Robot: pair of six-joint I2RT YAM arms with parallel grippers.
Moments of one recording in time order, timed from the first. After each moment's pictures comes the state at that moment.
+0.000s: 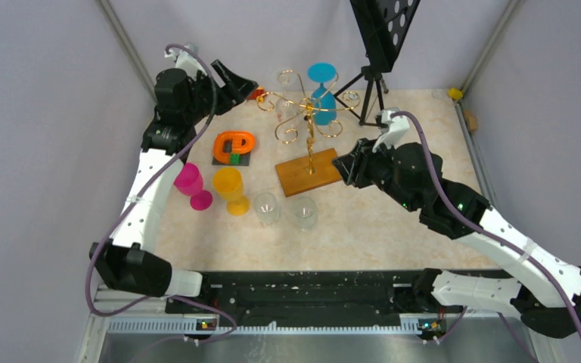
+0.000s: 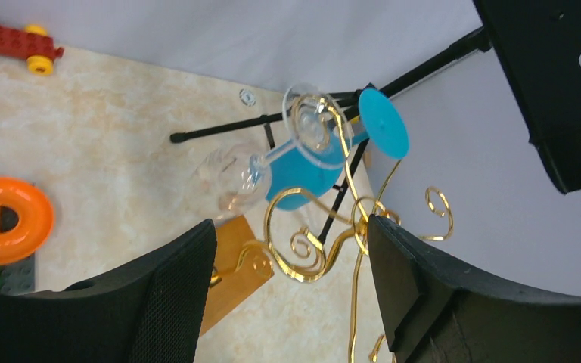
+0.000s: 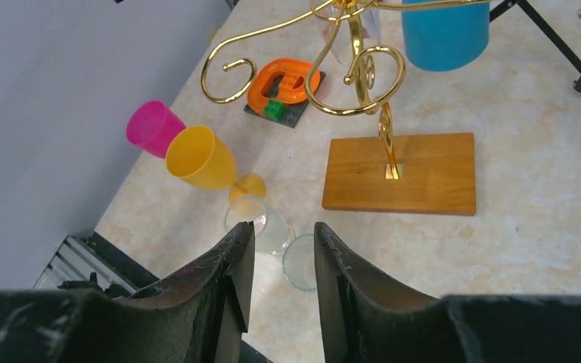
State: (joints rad) left arm -0.16 1.33 1.46 -0.28 0.34 -0.70; right arm 0.95 1.00 1.26 -0.50 0.33 0.45
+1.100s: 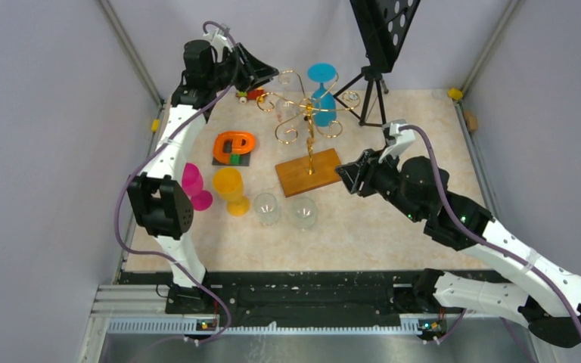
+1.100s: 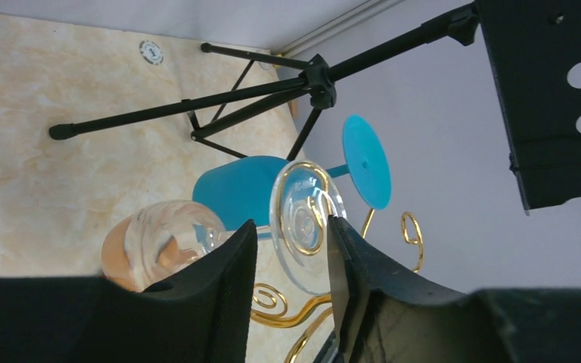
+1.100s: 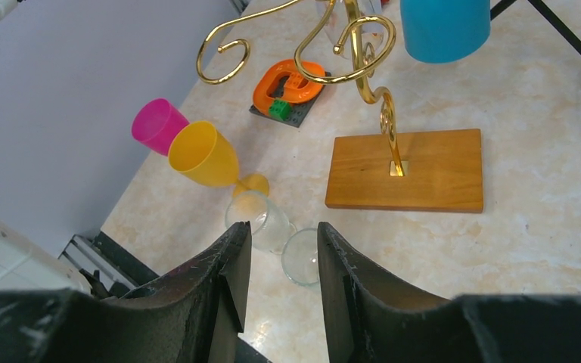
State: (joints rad) left arm -0.15 1.86 1.89 -0.21 0.70 -0.84; right arm 0.95 0.88 1.11 -0.40 0.33 0.47
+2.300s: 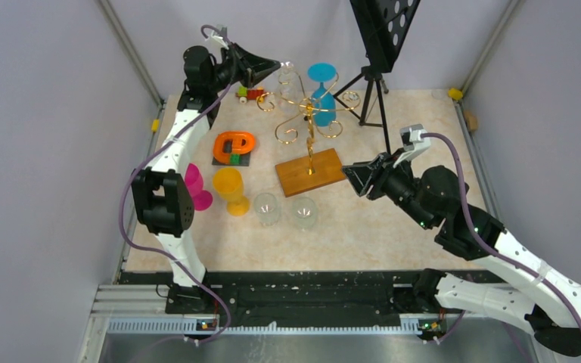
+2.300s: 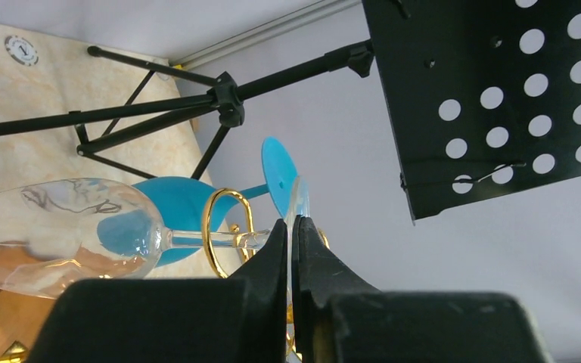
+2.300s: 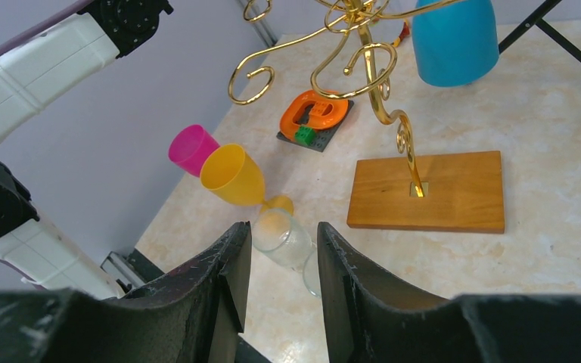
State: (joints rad) left arm -0.14 1.88 1.77 0.21 0.80 -1.26; right arm 0.95 0.77 1.03 -0.32 0.31 0.48
